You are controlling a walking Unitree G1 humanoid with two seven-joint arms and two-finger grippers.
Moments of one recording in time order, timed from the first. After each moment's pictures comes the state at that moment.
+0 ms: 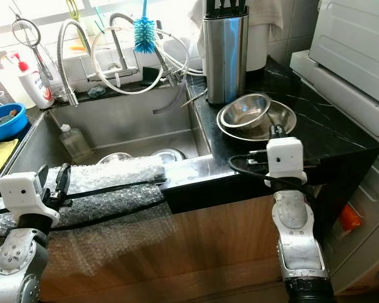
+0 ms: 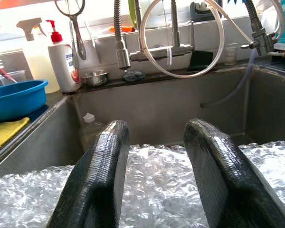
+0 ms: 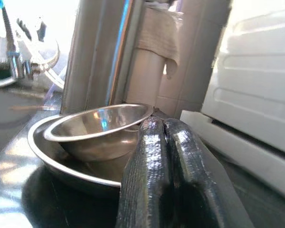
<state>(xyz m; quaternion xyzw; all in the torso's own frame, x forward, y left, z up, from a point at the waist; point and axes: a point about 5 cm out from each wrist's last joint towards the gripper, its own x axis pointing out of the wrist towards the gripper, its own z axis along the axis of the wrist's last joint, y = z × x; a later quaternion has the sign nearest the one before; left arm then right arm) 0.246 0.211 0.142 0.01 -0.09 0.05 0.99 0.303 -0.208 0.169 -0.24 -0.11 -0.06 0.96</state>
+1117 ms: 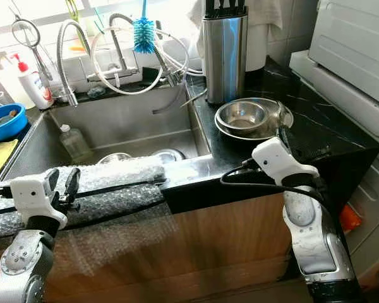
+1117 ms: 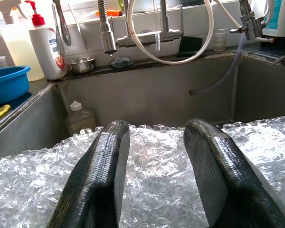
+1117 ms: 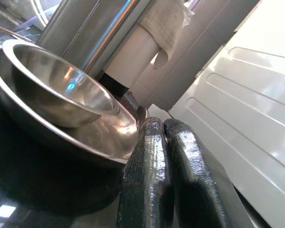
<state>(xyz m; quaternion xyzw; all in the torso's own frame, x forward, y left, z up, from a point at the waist) 0.248 0.205 0.132 0.00 -0.07 0.03 1.00 0.296 -0.226 0.179 -0.43 -0.07 -0.09 0.90</state>
